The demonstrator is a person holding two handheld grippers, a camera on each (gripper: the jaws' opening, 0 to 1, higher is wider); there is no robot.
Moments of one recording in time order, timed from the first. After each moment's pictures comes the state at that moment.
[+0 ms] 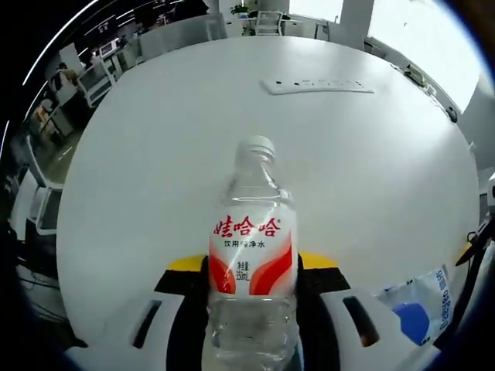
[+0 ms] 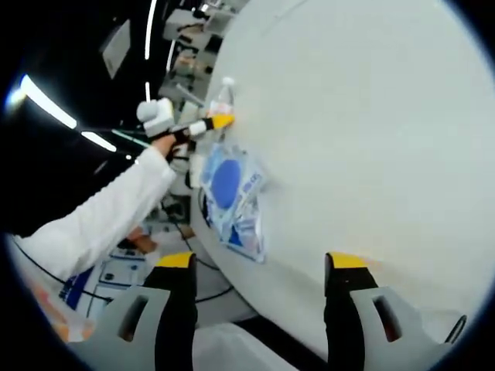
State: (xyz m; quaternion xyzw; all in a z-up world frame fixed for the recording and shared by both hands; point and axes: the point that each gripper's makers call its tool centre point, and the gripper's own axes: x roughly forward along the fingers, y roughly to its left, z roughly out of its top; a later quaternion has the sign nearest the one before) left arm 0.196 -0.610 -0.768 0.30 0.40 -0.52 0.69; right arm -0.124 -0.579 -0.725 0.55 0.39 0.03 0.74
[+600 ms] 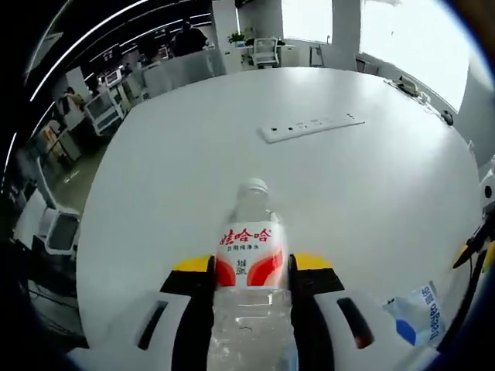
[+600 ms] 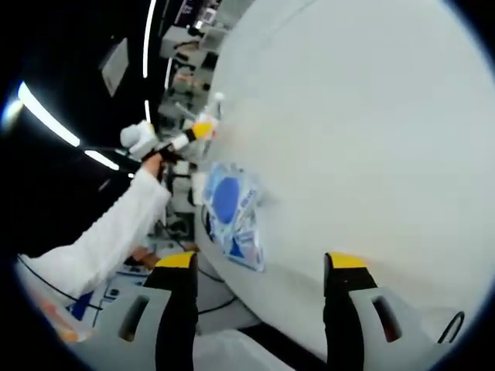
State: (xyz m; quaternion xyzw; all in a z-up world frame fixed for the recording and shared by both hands) left arm 0.202 -0.631 -0.709 0.26 0.32 -0.54 0.73; right arm -0.128 -0.597 -0.719 0.57 0.35 0.00 0.74
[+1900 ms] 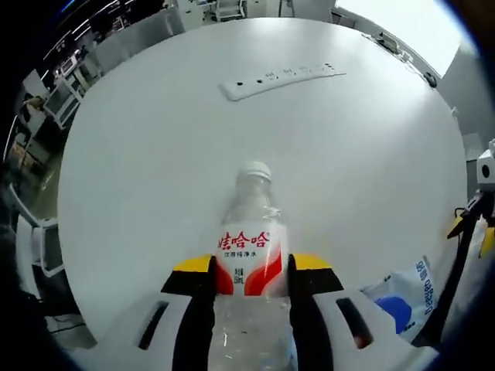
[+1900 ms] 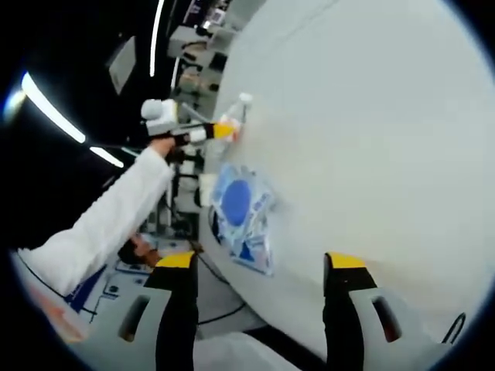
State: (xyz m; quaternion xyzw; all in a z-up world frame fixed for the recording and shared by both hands) left arm 0.188 -0.645 -0.751 0.39 0.41 -0.57 0.60; right arm -0.118 -0.600 -0.705 0.56 0.34 0.01 0.76
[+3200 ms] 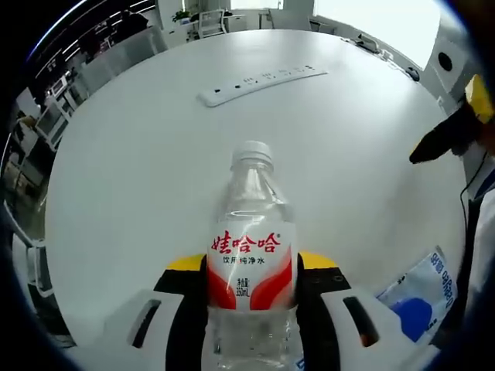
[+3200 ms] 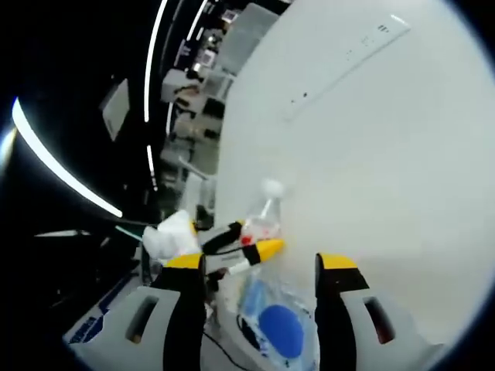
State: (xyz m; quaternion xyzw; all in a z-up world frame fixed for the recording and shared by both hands) left arm 0.173 -0.650 -0.772 0.36 0.36 -0.61 0.61; right arm 0.070 -0.698 -0.685 0.60 0.24 -0.10 0.75
